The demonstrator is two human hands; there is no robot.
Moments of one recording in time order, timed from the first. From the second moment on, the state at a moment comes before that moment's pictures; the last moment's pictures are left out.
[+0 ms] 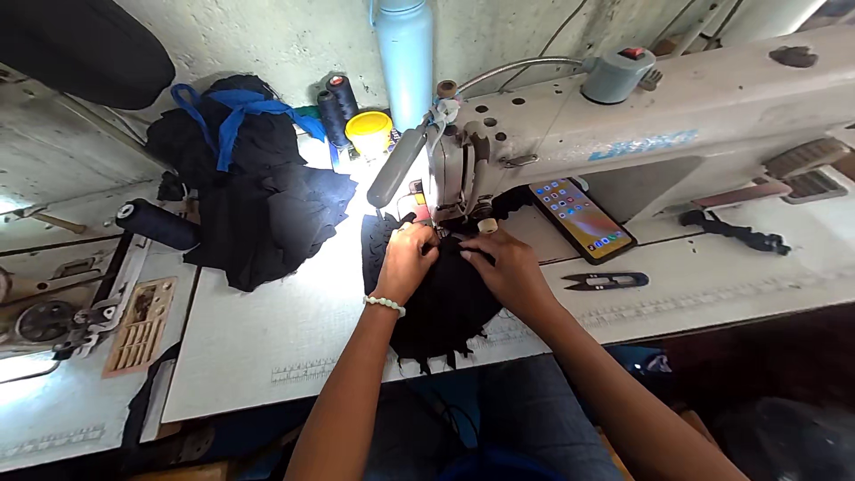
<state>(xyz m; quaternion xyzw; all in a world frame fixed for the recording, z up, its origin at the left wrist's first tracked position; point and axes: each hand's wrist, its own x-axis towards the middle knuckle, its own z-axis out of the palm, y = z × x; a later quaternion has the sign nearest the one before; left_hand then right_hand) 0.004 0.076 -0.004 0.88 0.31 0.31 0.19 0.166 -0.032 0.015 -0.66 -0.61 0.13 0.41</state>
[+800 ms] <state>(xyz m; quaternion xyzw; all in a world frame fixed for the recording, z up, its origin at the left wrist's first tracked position) 0.016 0.058 0.009 0.89 0.39 0.22 0.10 0.160 -0.021 0.018 -0.67 -0.59 0.17 0.41</state>
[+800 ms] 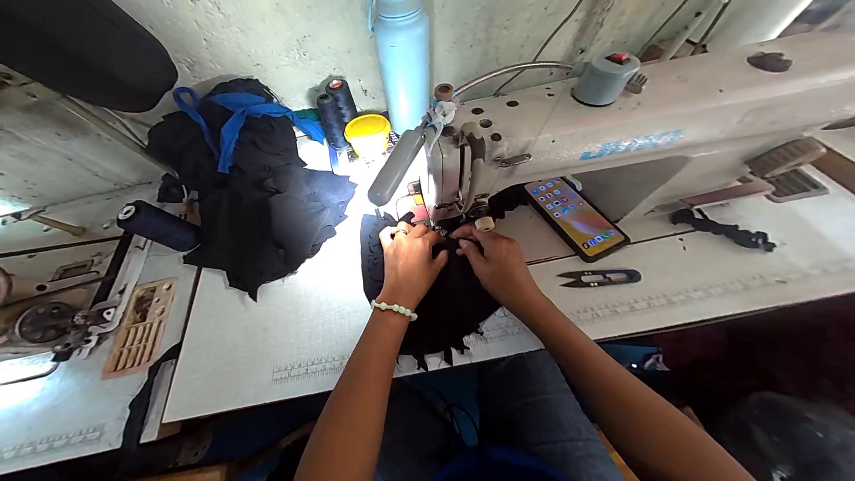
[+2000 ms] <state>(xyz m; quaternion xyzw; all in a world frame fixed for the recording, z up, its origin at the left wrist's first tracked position) -0.010 0.036 -0.013 0.91 0.32 0.25 0.04 0.154 -0.033 -0.019 -0.58 -0.76 -0.05 0.28</state>
